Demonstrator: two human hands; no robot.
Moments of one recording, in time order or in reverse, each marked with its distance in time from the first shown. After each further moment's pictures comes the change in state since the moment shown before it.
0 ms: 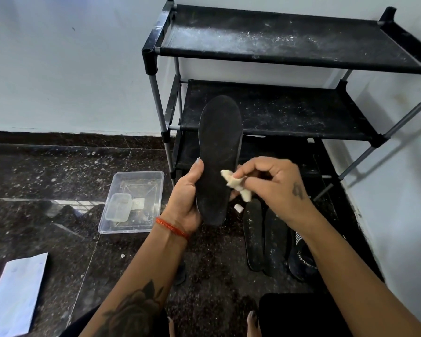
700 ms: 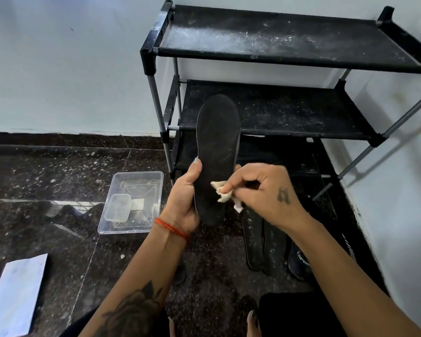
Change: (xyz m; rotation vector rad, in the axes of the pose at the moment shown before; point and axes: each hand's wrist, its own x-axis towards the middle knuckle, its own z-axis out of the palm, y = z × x) left_hand -0.004 0.000 0.003 0.050 -0.013 0.027; right_hand -0.001 0.008 0.010 -0.141 -0.061 -0.107
